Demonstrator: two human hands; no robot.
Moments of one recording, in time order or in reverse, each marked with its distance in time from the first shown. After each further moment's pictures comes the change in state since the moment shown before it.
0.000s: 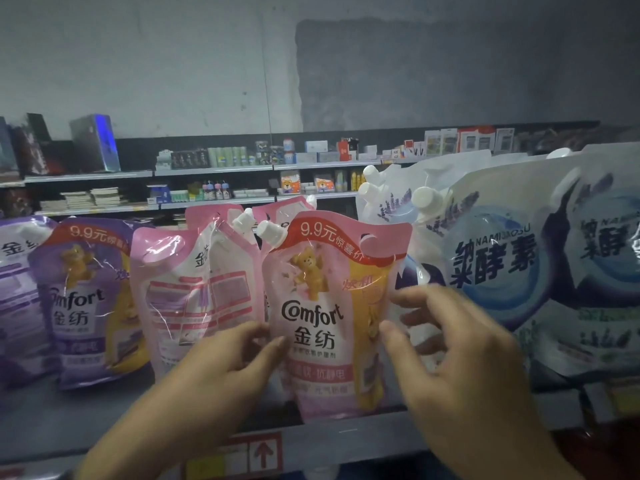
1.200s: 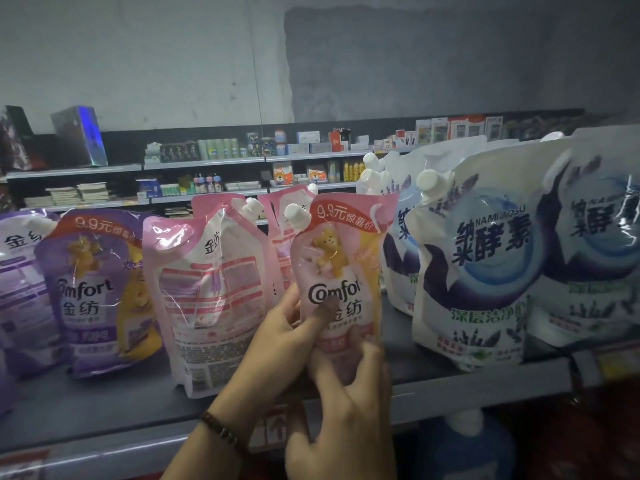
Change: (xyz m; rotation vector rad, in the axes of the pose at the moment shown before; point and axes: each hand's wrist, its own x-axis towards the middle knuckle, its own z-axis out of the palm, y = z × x) left_hand 0.034 -0.010 0.055 -0.665 -0.062 0.182; right_hand -0.086 -0.054 0.107 -0.218 -0.066 0.206
